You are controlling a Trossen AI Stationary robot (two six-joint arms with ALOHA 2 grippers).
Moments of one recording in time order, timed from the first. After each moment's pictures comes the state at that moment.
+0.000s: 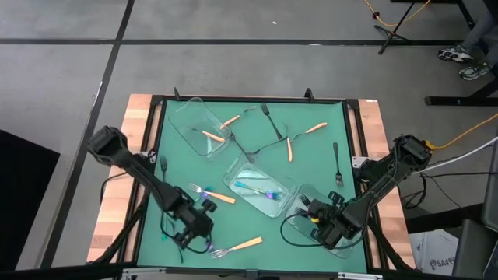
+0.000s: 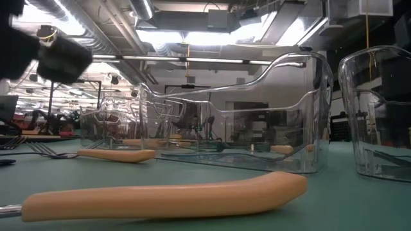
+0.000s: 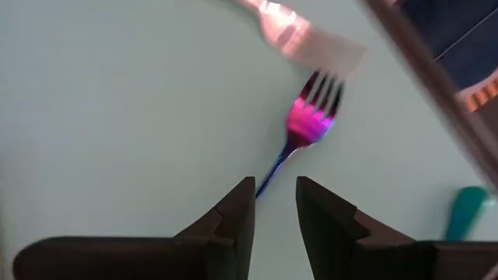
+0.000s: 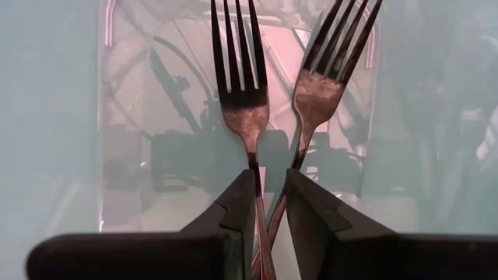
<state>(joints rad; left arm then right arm) -0.63 1.63 0.89 -0.34 0.07 -0.10 0.84 1.61 0.97 -0.88 0.21 1.33</state>
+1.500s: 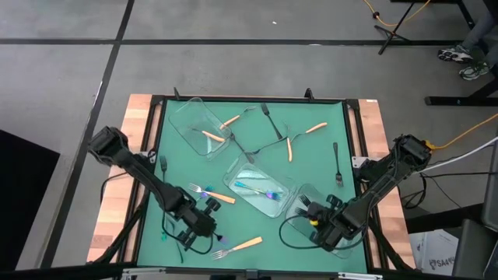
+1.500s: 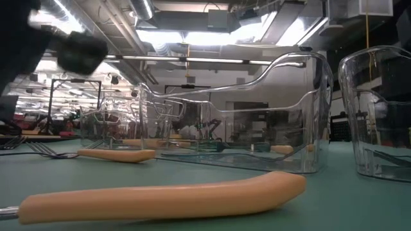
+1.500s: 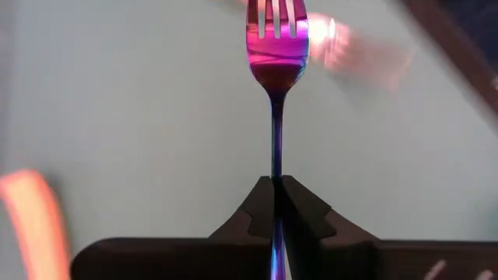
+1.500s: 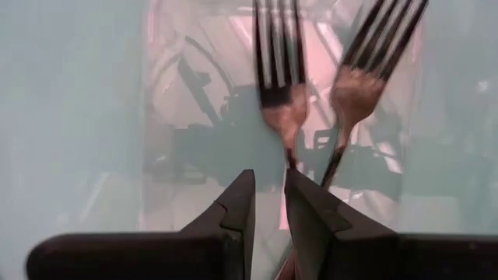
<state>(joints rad) -0.63 1.63 0.95 -0.37 -0.02 -0.02 0.84 1.61 0.98 -0.82 0.16 1.33</state>
